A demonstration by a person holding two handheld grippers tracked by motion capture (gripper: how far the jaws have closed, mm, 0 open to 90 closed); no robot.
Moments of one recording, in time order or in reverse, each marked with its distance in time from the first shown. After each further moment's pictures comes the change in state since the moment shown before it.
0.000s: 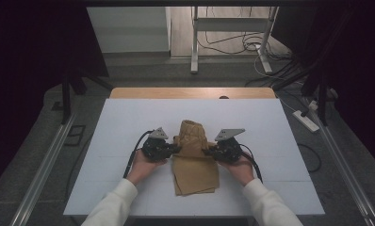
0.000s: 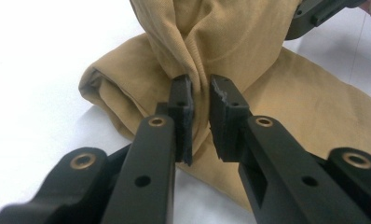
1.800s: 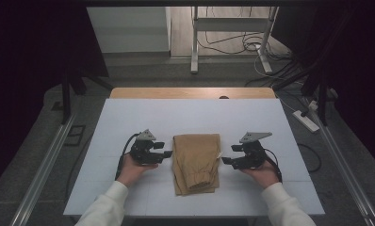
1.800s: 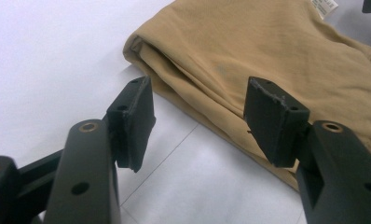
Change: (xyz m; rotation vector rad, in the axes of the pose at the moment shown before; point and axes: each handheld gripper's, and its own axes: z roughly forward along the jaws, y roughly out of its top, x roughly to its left) left arm 0.002 -0.018 -0.030 -0.006 0.074 -0.092; right arm -0.022 -0.035 -0.058 0.029 -0.070 0.125
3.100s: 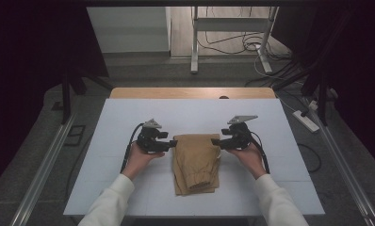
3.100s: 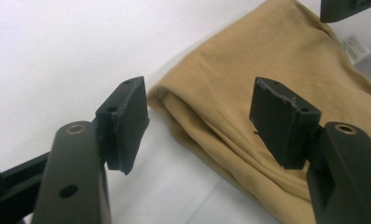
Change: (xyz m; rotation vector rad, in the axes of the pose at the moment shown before) left arm 0.020 0.034 0.023 -0.010 0.020 -0.048; right arm -0.027 0.048 0.048 -0.046 -0.035 0.040
